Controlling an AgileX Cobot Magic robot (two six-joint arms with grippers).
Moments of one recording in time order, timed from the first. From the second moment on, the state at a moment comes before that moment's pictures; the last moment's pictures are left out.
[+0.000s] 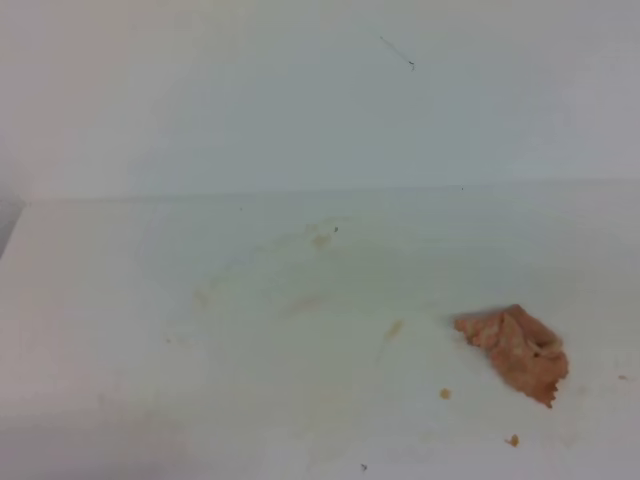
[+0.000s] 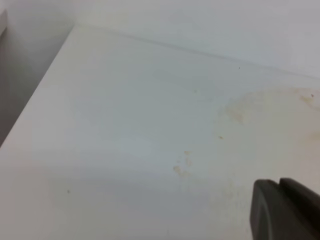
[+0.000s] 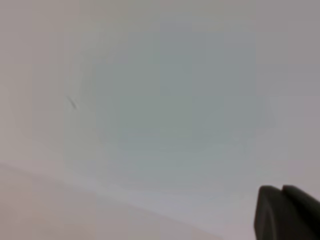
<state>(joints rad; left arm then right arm) 0.03 -0.01 0.00 -0.25 0.31 -0.07 0.10 0.40 -0.67 0.00 0.32 -0.42</state>
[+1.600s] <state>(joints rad) 0.03 -0.03 0.01 -0.25 0.31 -0.07 0.07 -0.03 0.01 -0.32 0.33 0.21</state>
